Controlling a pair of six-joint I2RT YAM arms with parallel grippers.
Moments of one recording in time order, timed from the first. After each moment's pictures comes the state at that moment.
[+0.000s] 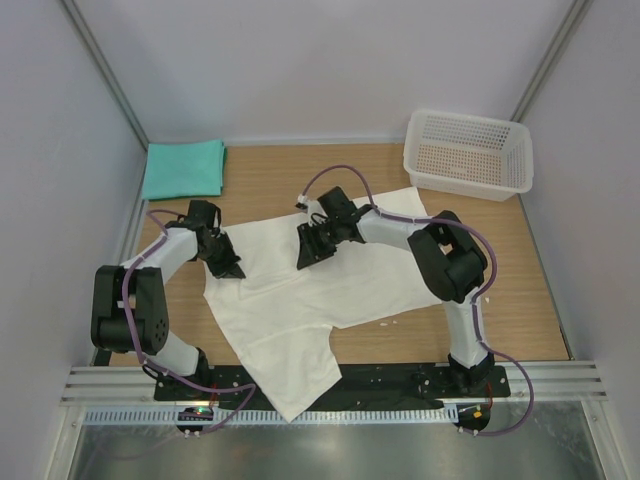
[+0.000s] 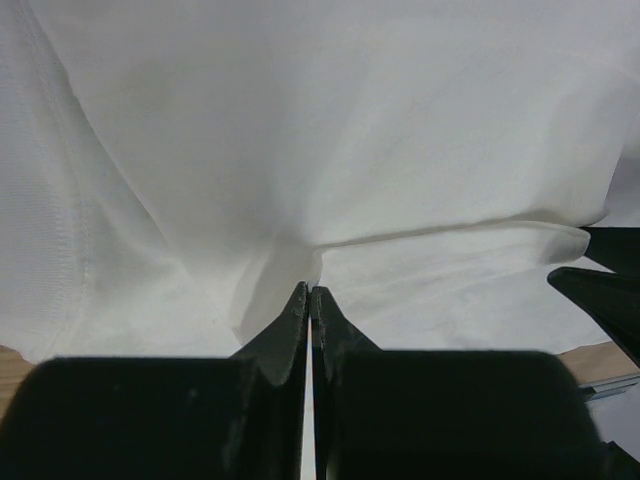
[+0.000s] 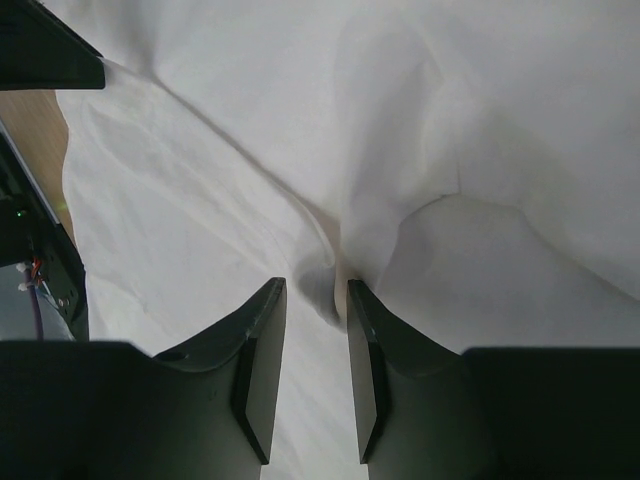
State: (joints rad) left arm -0.06 1.54 0.89 -0.64 0.26 -0.55; right arm 0.67 2.07 1.39 -0.26 -0.59 0.26
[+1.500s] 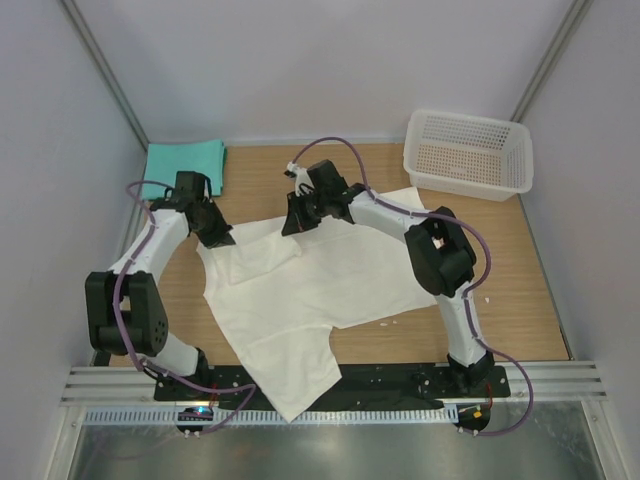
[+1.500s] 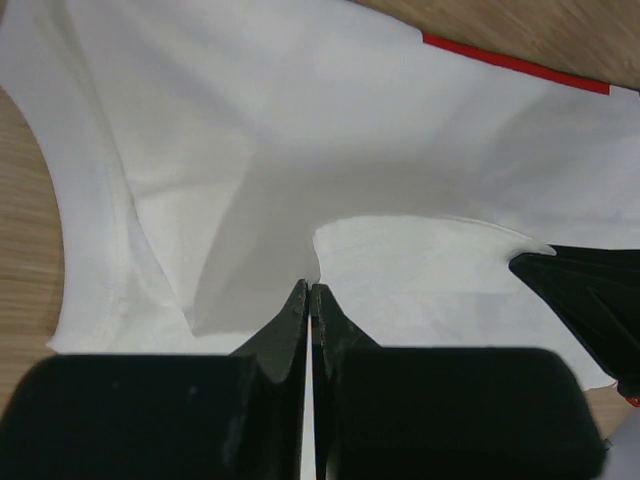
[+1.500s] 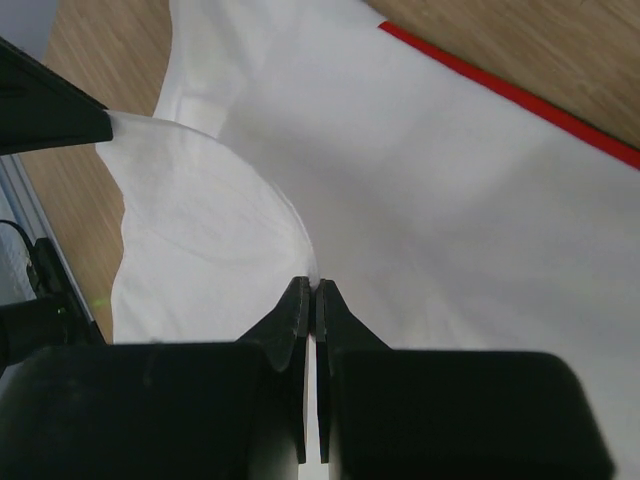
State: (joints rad) left arm -0.04 1.51 1.11 -0.70 0.15 -0.59; right arm 0.66 2.14 1.65 -0.26 -0.54 0.30
